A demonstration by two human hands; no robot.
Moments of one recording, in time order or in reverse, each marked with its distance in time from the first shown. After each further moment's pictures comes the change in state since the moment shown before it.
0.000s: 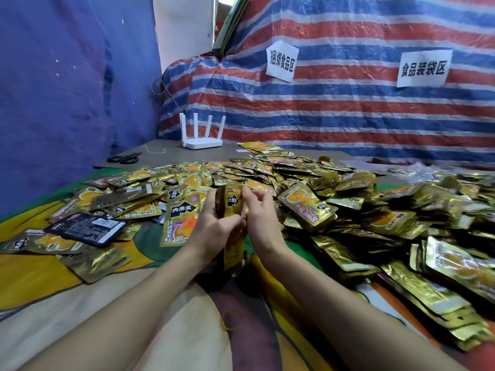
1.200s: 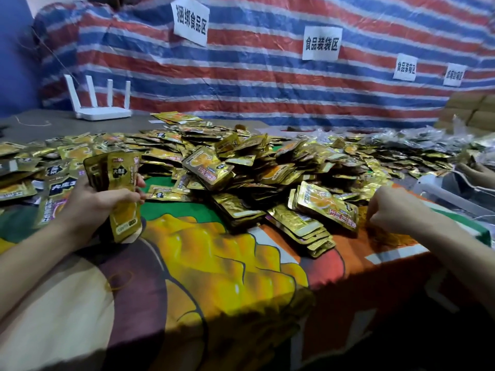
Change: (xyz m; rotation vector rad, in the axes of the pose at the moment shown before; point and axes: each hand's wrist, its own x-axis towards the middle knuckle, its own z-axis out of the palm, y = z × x) left_hand -0.004 -0.011 -0.002 0.087 -0.116 0.023; right_hand -0.111 -0.084 -0.362 -1.717 0.317 0.368
